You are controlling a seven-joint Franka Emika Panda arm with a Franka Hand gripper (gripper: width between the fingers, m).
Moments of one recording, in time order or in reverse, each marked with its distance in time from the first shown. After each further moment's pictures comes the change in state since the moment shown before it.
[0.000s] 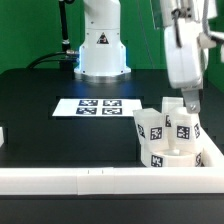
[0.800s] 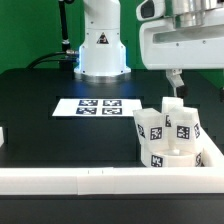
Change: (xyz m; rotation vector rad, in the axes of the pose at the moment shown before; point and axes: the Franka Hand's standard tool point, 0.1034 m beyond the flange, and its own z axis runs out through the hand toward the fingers) arm -0.013 -0.007 -0.007 -0.052 0.022 -1.072
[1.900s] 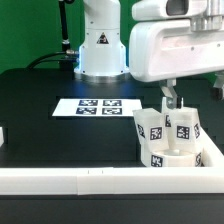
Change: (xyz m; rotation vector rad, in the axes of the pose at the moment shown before) arm 0.008 0.010 0.005 -0.098 -0.008 -1.260
